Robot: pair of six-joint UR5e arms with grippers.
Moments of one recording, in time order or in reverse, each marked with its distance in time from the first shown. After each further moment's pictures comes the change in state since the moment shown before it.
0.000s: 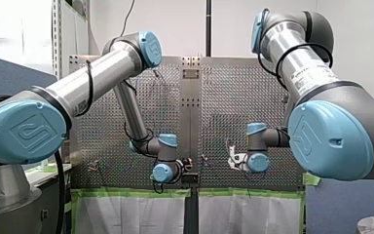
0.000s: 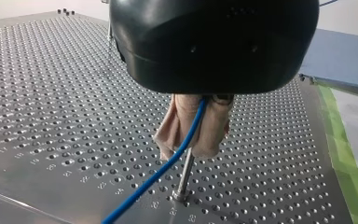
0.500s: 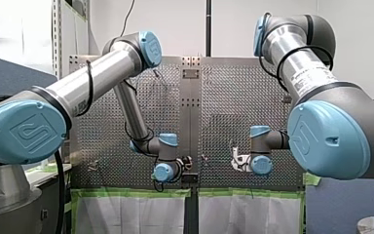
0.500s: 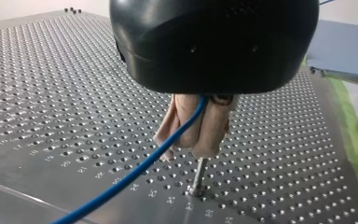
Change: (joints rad) left arm 0.001 0.000 0.017 0.017 -0.020 0.001; right arm -0.027 0.015 -0.007 -0.031 -0.007 0.002
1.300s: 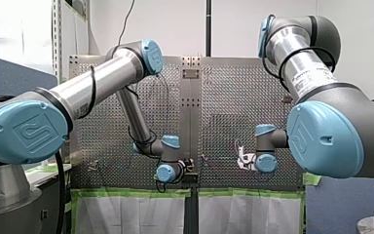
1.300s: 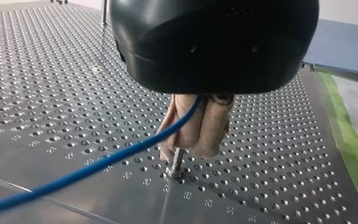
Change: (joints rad) left arm 0.016 -0.064 0.105 -0.068 0.036 0.012; right arm -0.044 0.005 -0.031 0.030 -0.003 -0.023
